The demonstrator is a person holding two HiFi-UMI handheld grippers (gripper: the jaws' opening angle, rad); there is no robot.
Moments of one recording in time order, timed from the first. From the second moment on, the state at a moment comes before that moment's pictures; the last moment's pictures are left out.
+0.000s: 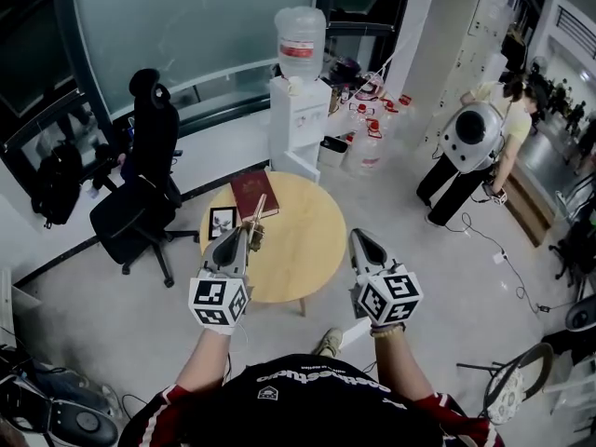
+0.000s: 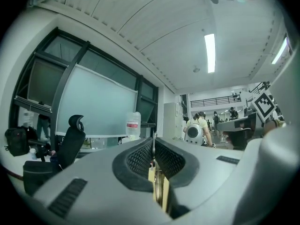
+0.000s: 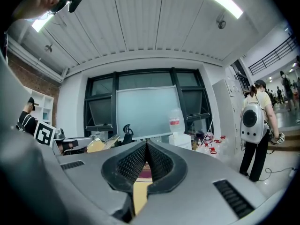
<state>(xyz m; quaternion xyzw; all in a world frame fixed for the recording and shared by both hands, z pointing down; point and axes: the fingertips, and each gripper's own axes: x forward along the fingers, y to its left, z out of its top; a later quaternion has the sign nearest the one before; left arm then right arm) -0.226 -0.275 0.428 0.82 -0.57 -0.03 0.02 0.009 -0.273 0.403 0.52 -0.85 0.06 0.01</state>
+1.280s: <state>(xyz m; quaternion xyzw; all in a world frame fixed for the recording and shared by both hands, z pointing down) -0.225 -0.263 0.404 0.83 -0.55 -0.07 0.00 -0.001 -0.254 0.395 0.52 -0.85 0.05 0.03</state>
